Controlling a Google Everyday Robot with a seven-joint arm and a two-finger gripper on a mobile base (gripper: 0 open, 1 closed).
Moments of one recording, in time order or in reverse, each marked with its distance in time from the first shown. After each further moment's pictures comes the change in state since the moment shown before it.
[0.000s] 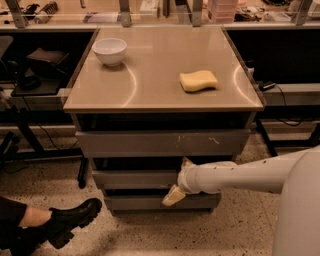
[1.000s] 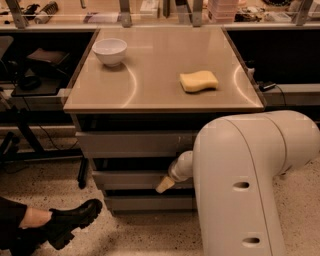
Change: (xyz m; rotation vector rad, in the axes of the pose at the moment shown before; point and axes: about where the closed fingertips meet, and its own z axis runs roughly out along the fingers) arm 0.012 -0.048 0.112 -0.001 0.115 0.142
